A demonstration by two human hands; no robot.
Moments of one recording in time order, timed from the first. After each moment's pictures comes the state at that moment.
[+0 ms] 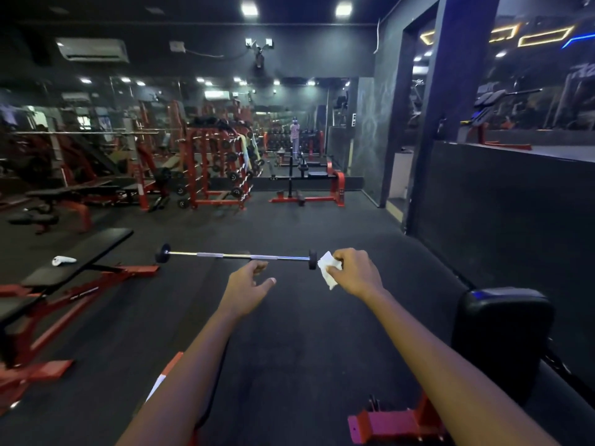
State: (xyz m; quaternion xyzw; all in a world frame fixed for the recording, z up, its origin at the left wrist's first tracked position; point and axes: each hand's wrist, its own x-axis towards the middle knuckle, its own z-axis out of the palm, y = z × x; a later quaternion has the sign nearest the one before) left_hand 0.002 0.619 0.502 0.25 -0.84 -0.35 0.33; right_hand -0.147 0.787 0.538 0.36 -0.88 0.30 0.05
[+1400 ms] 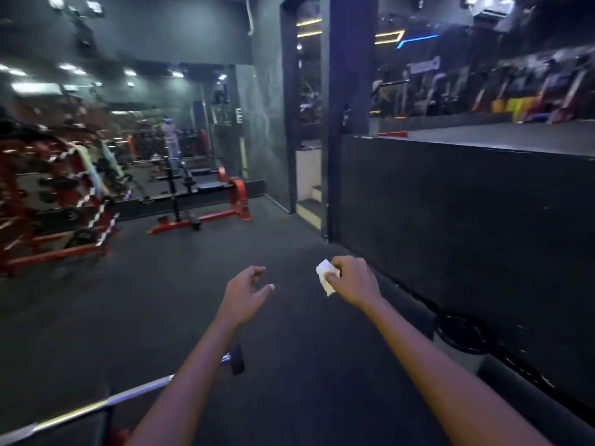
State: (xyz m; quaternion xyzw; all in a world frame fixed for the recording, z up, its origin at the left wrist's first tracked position) left_hand -0.729 0.266 0.487 0.06 -0.88 -0.41 0.22; right_hand -0.796 0.483 0.510 0.16 -0.93 0.30 0.10
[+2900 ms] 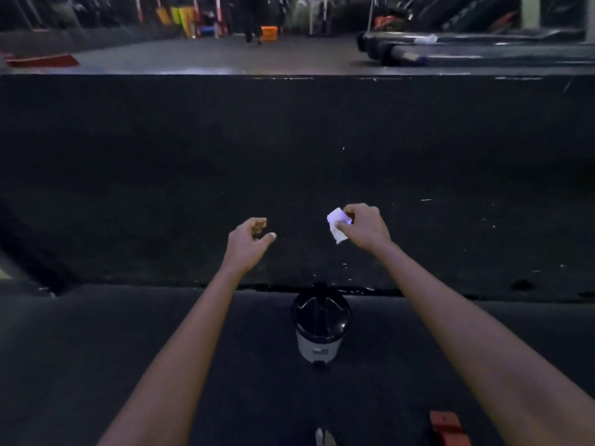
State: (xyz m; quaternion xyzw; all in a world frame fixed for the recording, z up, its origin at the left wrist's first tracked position) left_hand -1.539 0.650 0.418 -0.33 -0.81 -0.48 -0.11; right_hand -1.391 0.839 0.436 -0.37 -0.87 0.25 0.20
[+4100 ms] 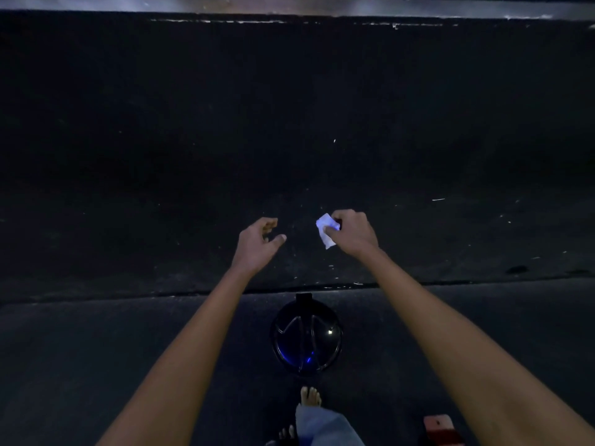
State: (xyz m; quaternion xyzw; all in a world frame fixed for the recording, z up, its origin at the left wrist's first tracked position) left_hand -1.711 0.911 0.338 -0.36 -0.79 -0.43 -0.23; right_hand -1.568 1.058 0.350 -0.43 -0.85 0.28 0.10
